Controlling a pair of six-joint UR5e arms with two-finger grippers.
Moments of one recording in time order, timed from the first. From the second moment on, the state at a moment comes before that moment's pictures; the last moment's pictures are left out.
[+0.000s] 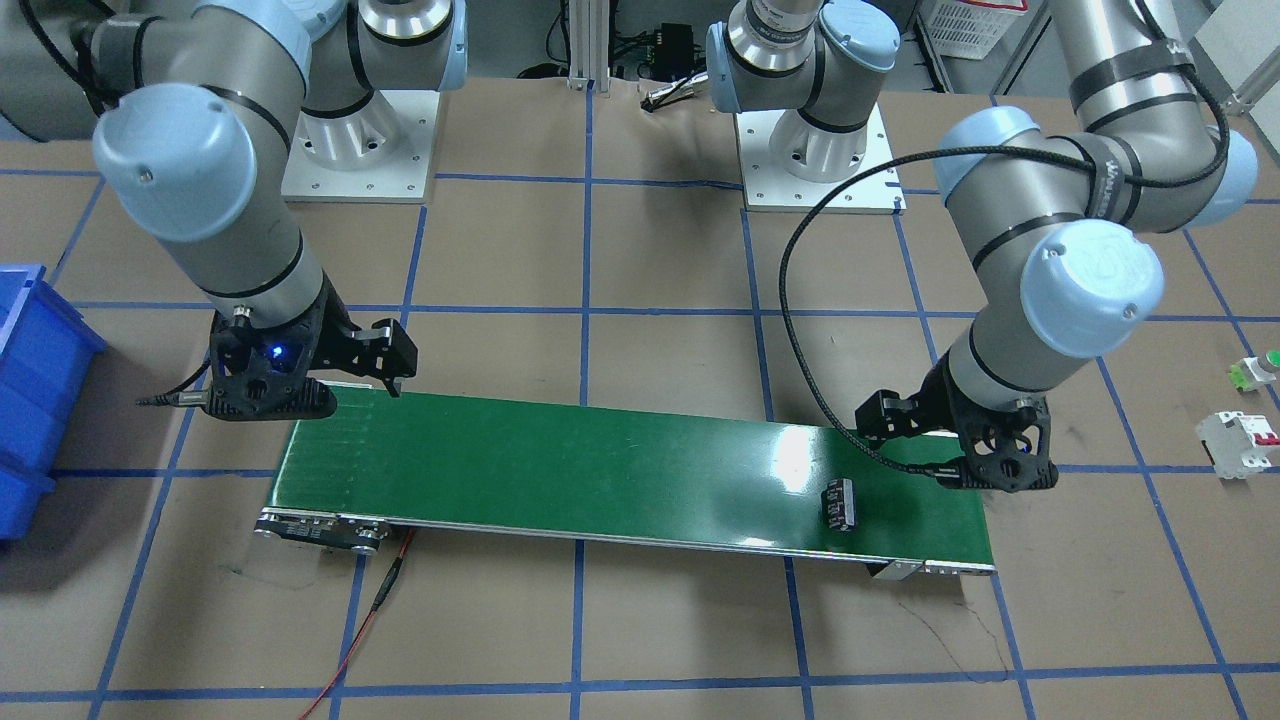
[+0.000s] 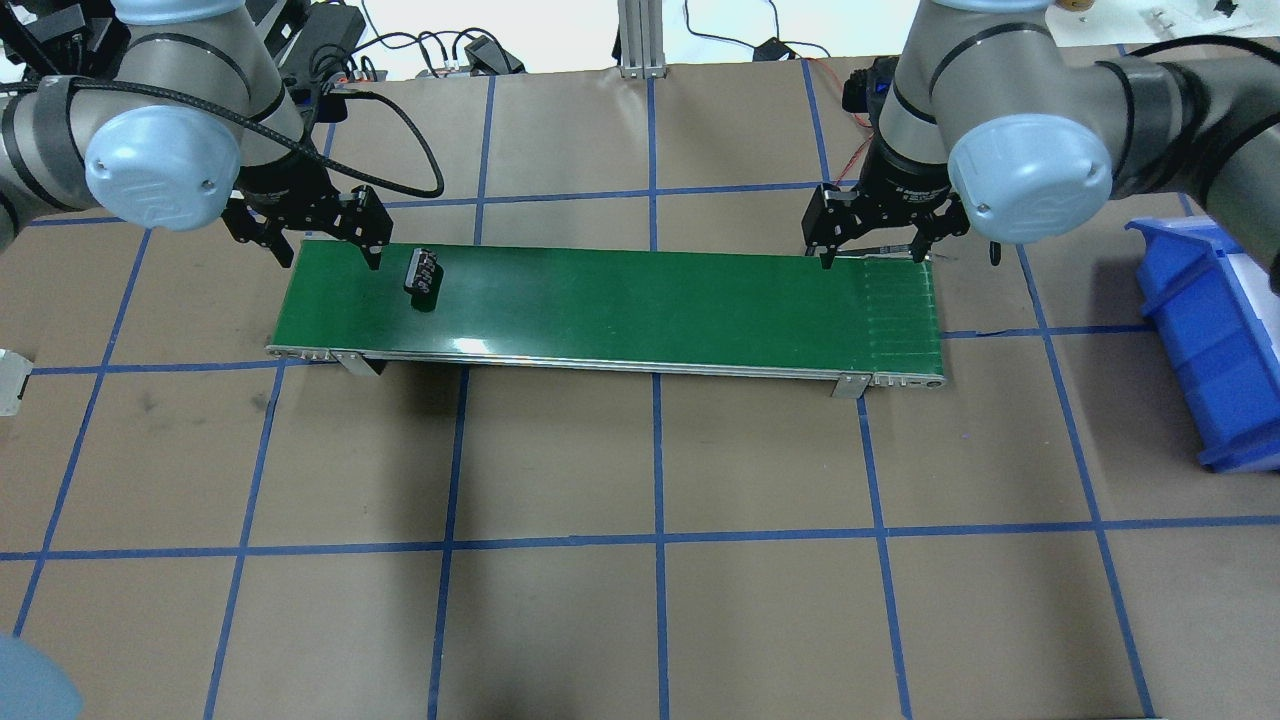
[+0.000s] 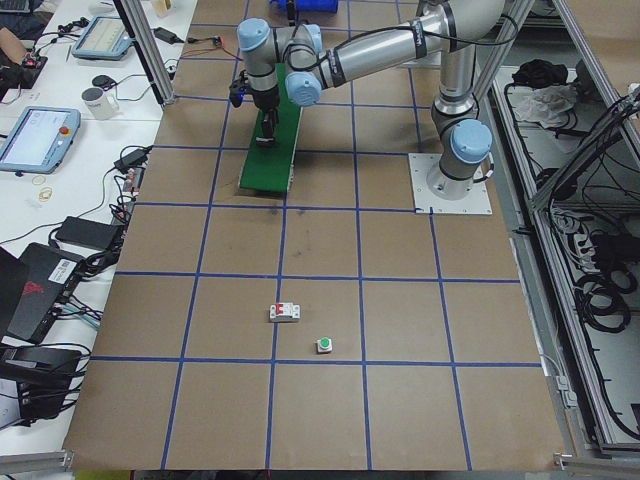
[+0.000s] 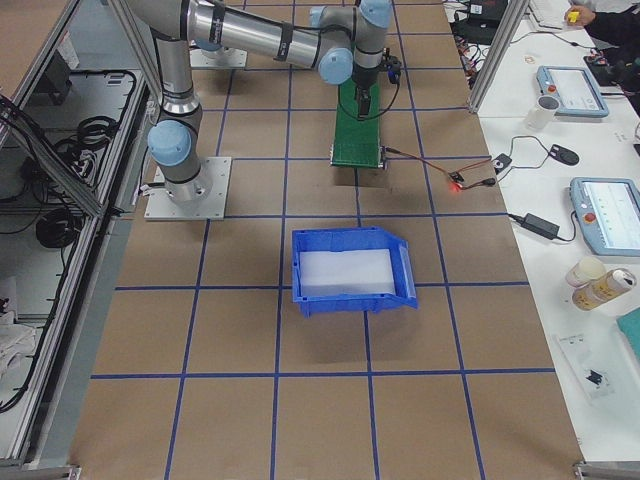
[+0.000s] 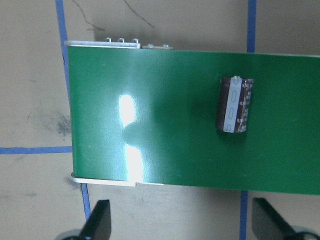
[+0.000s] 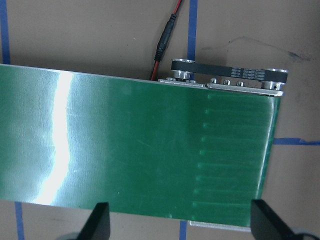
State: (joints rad) left arm -1.46 -1.83 -1.62 -1.32 1.66 0.13; right arm 1.59 -1.36 1.69 -1.88 -1.55 -0.01
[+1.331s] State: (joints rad) left arm -1.56 -1.54 -1.61 -1.50 1.64 0.11; right arm 1.49 -1.25 1.86 -2.23 -1.30 -0.10
